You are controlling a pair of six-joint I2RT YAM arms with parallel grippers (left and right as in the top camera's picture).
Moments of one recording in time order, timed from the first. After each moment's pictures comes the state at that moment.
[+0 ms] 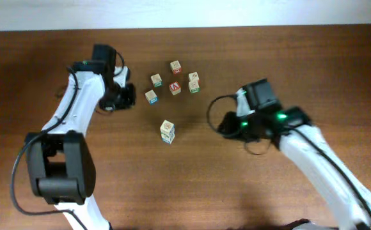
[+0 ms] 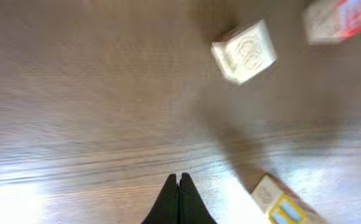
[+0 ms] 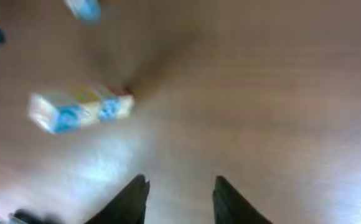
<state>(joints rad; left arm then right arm) -0.05 1.95 1.60 -1.03 0.16 -0.10 0.33 1.40 1.16 -0.84 -0.29 0.48</state>
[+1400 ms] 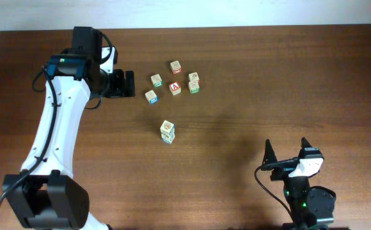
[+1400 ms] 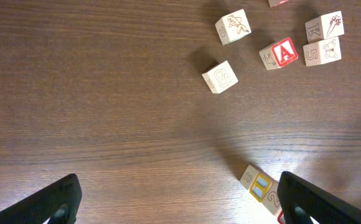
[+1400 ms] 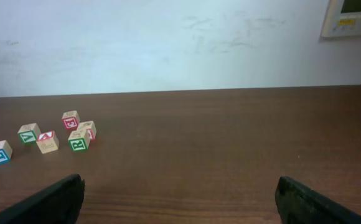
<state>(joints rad) -0.05 1.76 1.67 -1.11 0.10 -0.09 0.04 0.01 0.03 -0.08 -0.01 0.07</state>
